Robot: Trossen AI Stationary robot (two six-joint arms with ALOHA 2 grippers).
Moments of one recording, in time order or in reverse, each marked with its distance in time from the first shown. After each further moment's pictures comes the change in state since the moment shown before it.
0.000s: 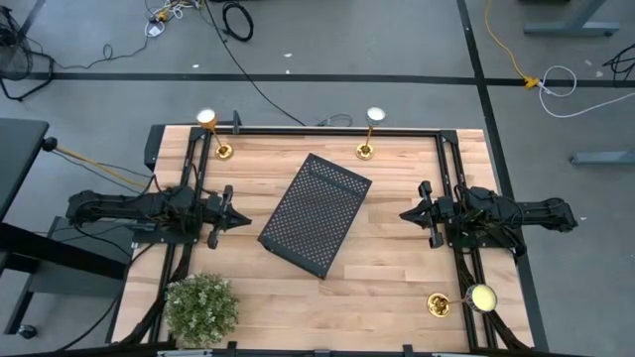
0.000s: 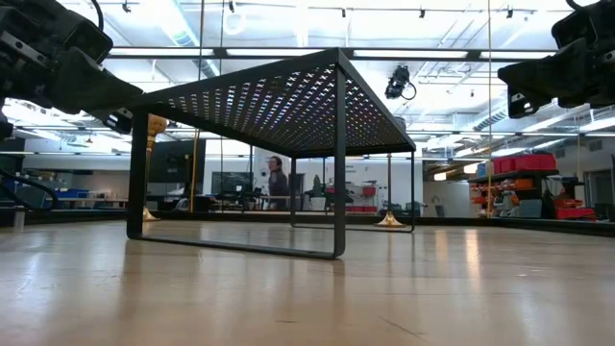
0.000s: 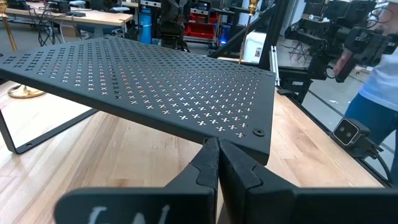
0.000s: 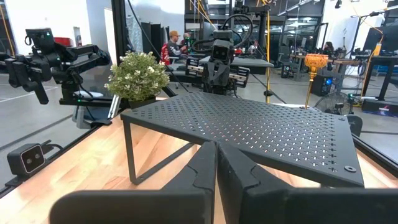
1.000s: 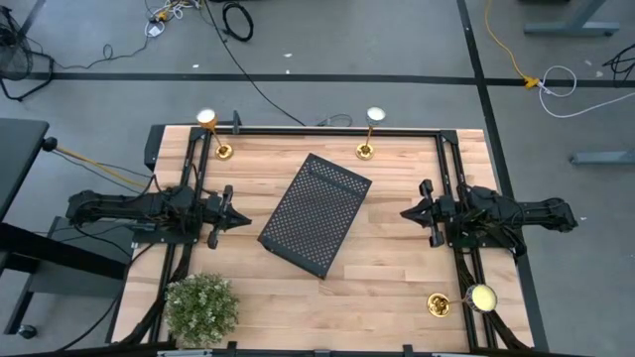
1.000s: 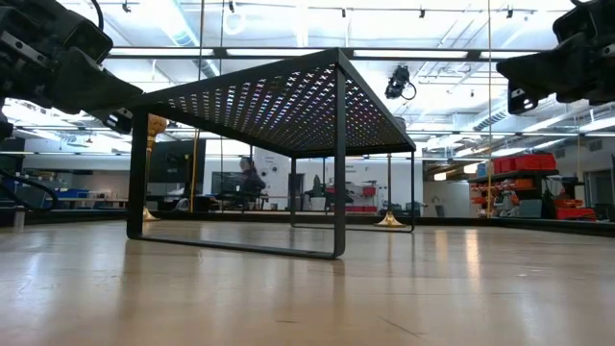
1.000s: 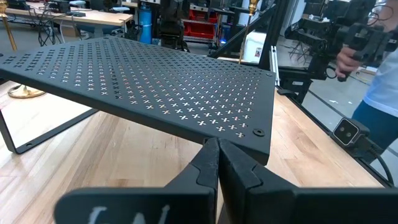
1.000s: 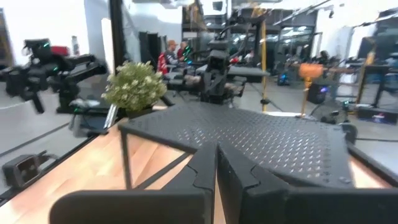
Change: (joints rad) left arm 0.000 0.000 0.000 0.000 0.000 0.000; right arm 0.000 0.000 0.000 0.053 0.031 0.001
